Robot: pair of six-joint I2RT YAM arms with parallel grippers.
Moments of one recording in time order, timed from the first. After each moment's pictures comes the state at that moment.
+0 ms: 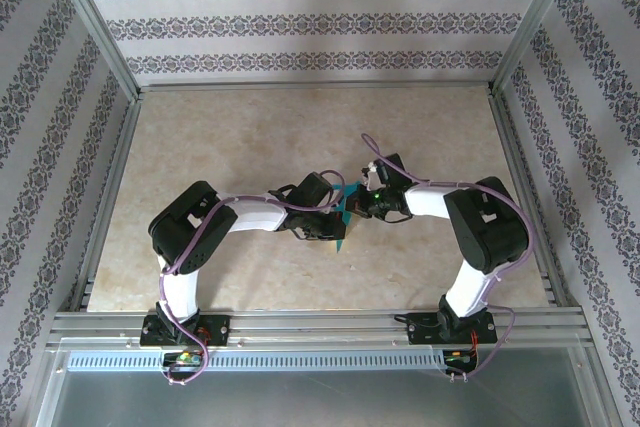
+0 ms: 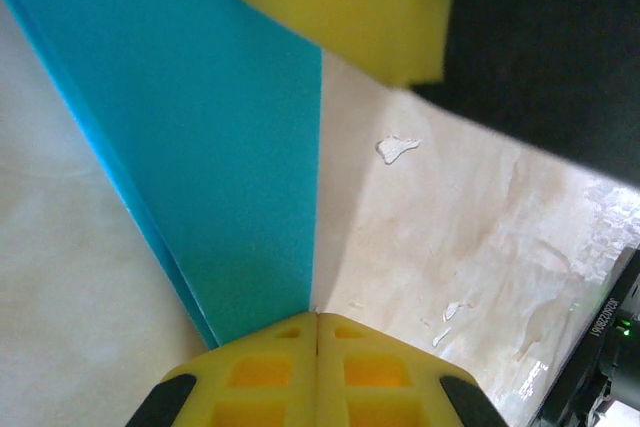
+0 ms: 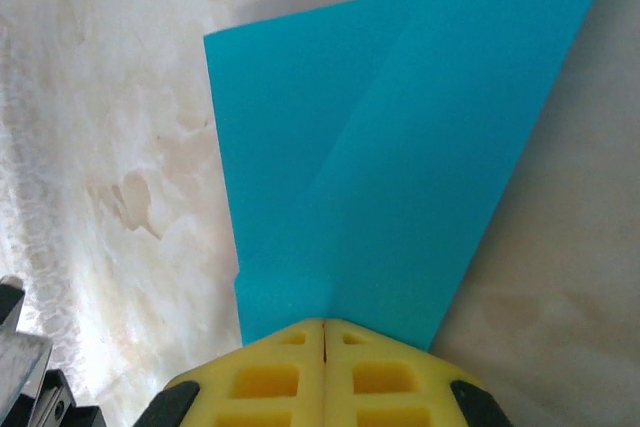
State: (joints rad) left arm -0.76 1.92 1.01 -0.08 0.48 -0.72; right arm 0.38 1.76 0.79 -0.03 -0.57 0.67
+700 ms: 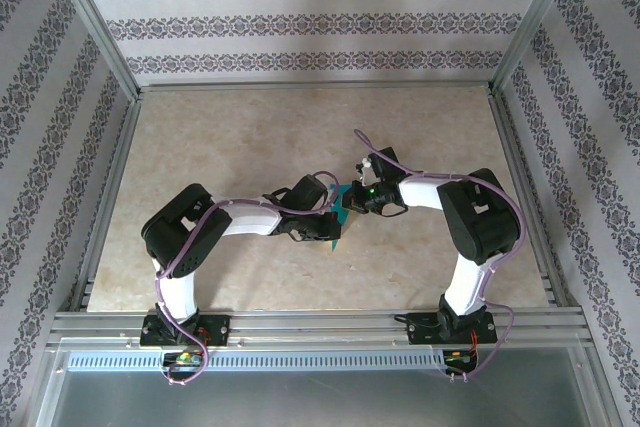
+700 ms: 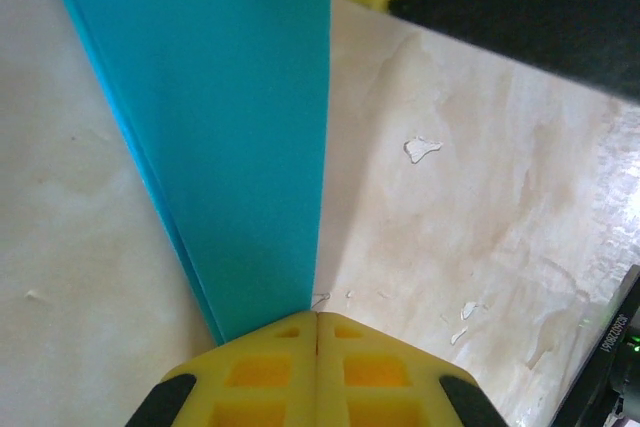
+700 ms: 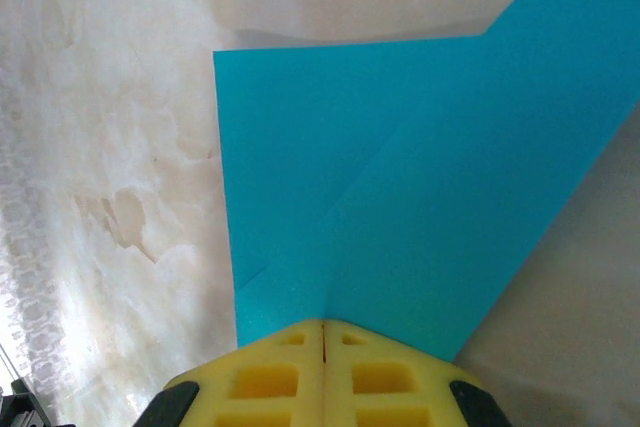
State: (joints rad) left arm -0.76 1.87 0.95 -0.02 0.44 -0.74; right arm 0.37 1.83 0.89 -0.12 -0.57 0.60
